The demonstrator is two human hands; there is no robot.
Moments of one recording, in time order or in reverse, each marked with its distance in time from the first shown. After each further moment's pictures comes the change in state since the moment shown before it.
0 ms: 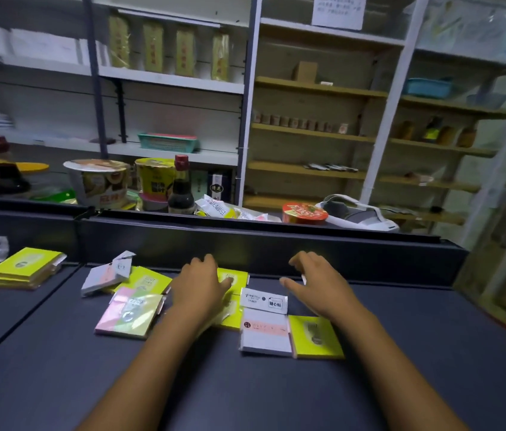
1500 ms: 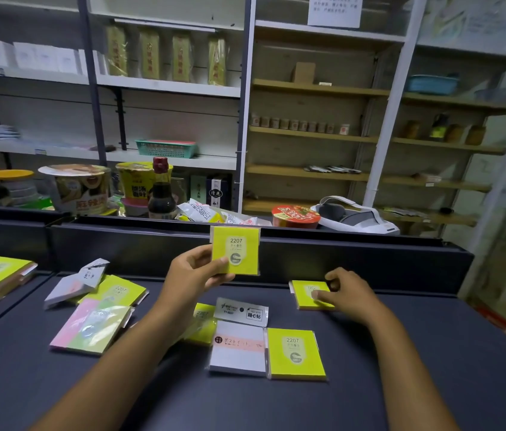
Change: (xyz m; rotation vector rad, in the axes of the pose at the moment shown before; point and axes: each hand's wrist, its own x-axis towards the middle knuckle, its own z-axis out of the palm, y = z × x) left_hand 0.001 0.038 -0.003 -1.522 -0.132 -0.026; right_hand 0.014 0.104 -0.010 0.177 -0.159 0.347
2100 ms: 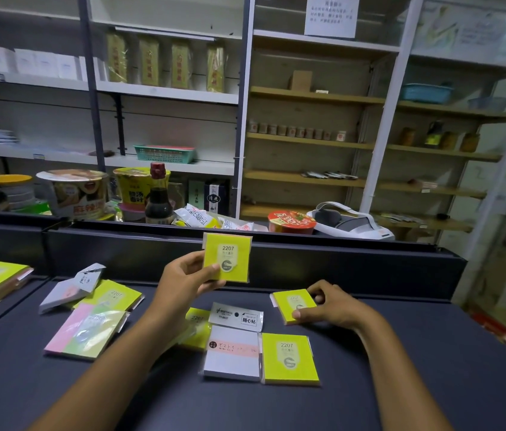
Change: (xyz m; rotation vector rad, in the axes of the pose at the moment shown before) left_hand 0.005 -0.005 -0.005 0.063 0.029 0.004; right_hand 0.004 0.002 0.007 0.165 -0.279 -0.005
